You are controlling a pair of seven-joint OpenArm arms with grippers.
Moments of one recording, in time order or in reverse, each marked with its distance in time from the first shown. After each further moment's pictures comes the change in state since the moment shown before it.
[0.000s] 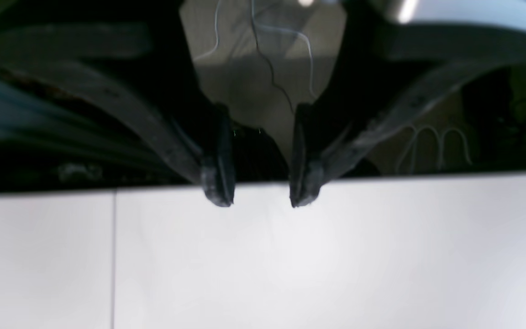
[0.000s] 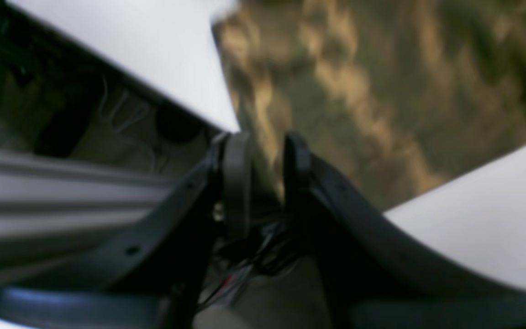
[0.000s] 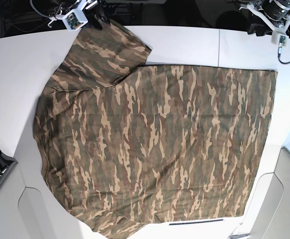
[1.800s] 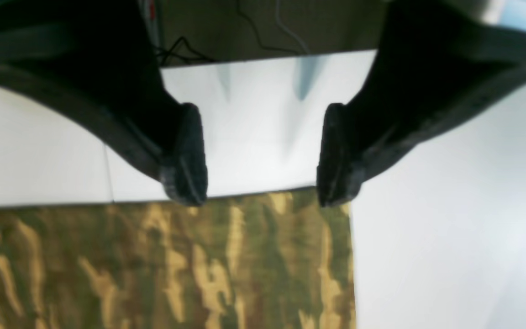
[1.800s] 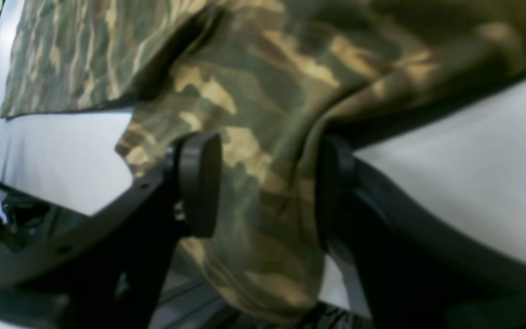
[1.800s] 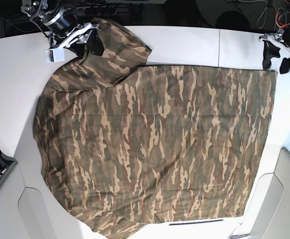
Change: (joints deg) left arm -9.9 -7.7 -3.7 -1.1 -3.8 -0.1 1.2; right arm 15.4 -11.6 11.2 -20.1 24.3 1.5 -10.2
